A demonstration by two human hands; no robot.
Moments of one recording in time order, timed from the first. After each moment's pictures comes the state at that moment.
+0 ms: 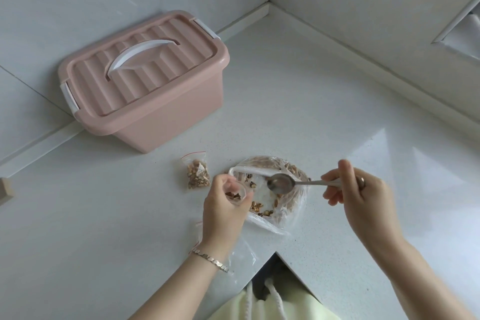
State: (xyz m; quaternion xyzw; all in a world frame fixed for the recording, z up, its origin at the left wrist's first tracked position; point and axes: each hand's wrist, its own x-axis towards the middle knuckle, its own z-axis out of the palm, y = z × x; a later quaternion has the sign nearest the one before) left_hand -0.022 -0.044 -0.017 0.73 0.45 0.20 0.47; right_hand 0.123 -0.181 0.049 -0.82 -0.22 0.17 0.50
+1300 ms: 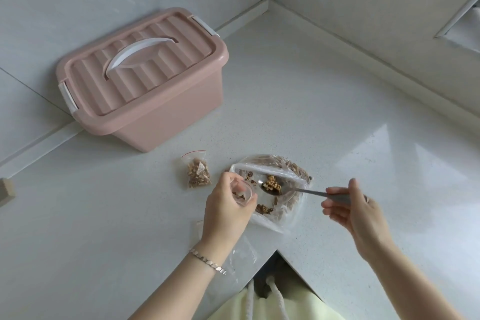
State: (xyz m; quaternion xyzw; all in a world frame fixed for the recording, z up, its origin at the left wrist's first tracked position) left_hand -0.022 -0.041 -0.010 0.79 0.41 0.15 0.44; right_hand 0.127 -0.199 0.002 -0.70 0.07 0.36 0.61
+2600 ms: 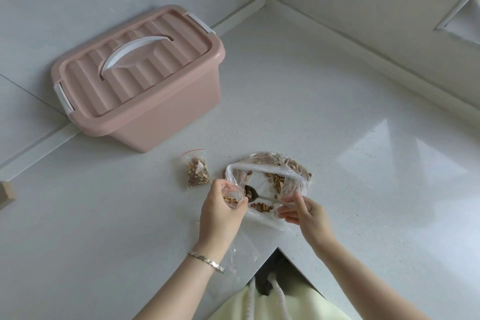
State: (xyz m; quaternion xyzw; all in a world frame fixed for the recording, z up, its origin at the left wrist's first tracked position) left_hand -0.031 -0.040 -0.024 0.74 0.48 0.11 0.46; right_hand 0.087 -0.169 -0.058 -0.74 -0.06 0.41 0.53
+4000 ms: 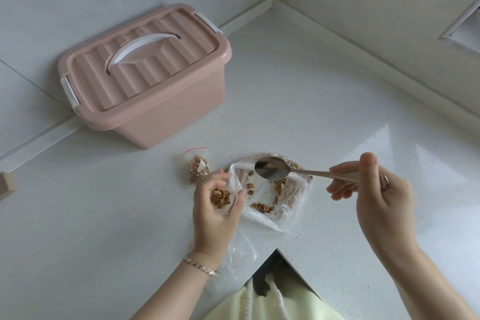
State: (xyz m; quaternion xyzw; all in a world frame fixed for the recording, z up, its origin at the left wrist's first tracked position) left_hand -0.040 -0.041 -0.031 0.74 0.34 0.40 0.41; right_hand 0.110 -0.174 0.070 -0.75 -0.21 0.13 0.62
